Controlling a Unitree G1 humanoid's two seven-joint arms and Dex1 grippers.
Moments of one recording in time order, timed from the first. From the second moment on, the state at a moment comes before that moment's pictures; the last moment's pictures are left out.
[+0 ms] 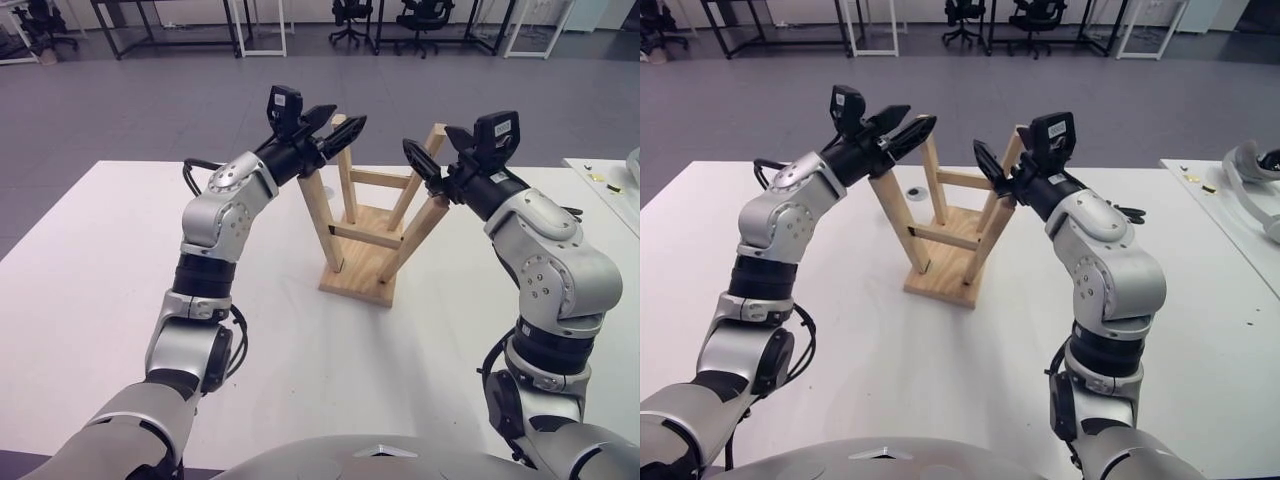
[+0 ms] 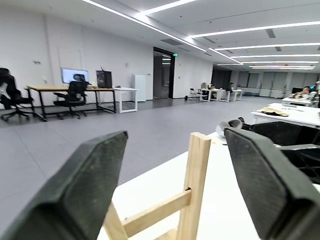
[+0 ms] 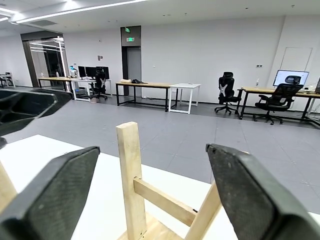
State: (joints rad) left arm -0.76 0.20 -0.04 0.16 -0.54 0.44 -0.49; right arm -0.51 -0.24 -0.16 -0.48 0.31 0.95 0.27
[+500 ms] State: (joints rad) left arm -0.63 0.26 0.32 -0.24 -0.78 0.61 -0.31; right arm -0.44 -0.56 0.05 -0.35 0.08 0.59 0.40
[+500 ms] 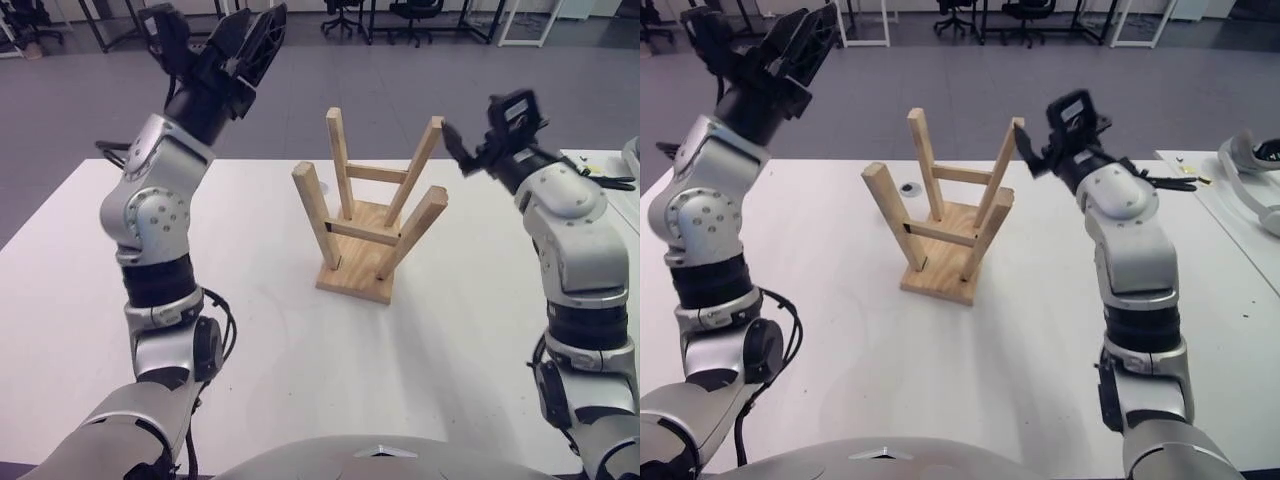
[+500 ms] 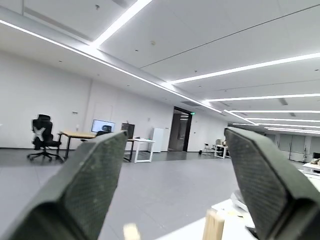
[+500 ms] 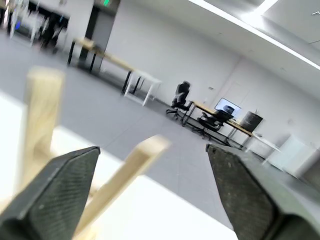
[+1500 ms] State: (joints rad) left arm -0.17 0.39 -0.22 0.06 0.00 0.44 -0.31; right arm -0.27 -0.50 0.15 0.59 -0.17 -0.23 0.31
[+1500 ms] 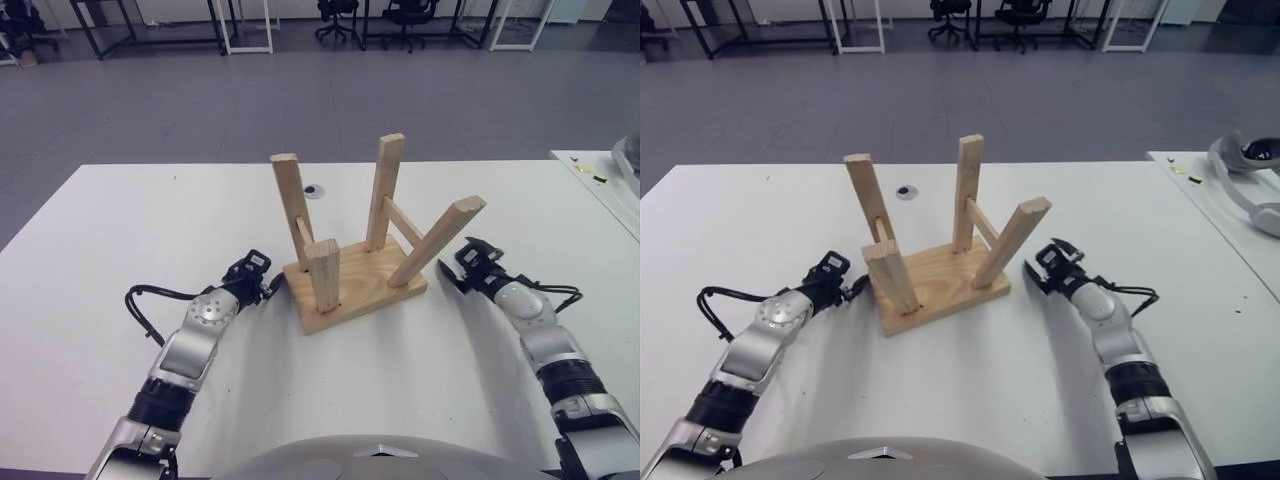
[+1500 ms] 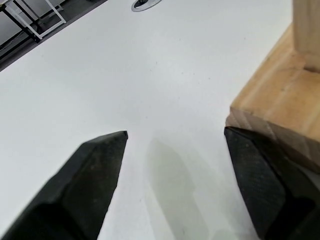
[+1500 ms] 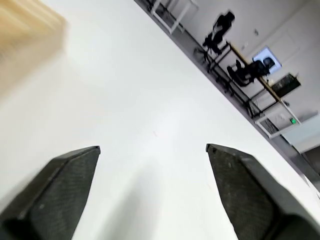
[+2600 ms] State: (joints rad) left arm 0.28 0.65 0.17 -0.63 -0.53 0.59 -0.72; right arm 0.45 -0.73 -0.11 -0.57 0.33 0.42 0.63
